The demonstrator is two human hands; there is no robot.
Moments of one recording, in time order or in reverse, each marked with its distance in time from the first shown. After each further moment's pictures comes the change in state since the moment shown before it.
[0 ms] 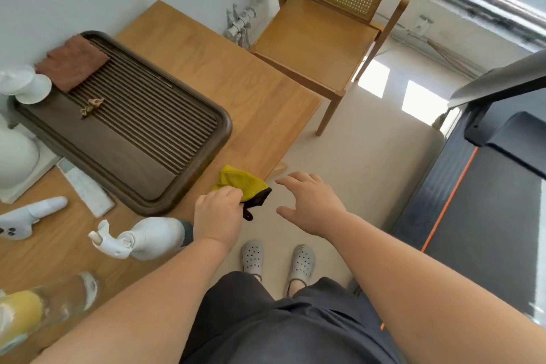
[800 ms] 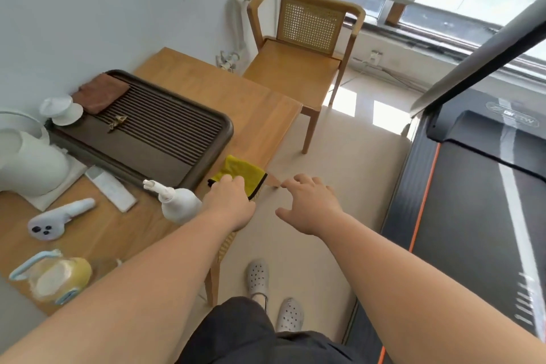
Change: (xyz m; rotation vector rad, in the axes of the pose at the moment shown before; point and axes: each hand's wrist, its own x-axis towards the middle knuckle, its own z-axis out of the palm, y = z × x) left_hand -0.066 0.013 -0.078 0.003 -0.285 -0.007; right_hand -0.106 -0.064 0.034 -0.094 0.170 0.214
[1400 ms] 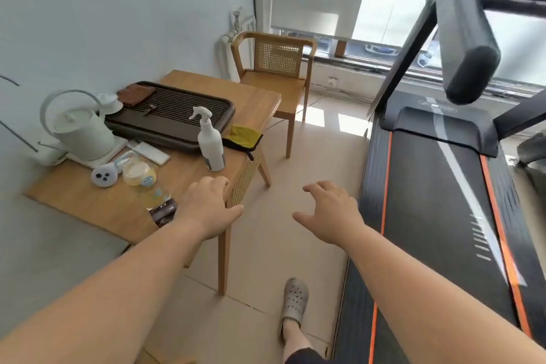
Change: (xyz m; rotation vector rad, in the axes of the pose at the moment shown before) left_hand -0.290 -0.113 0.041 0.028 0.247 0.231; right_hand -0.307 -0.066 0.122 0.141 0.302 0.175
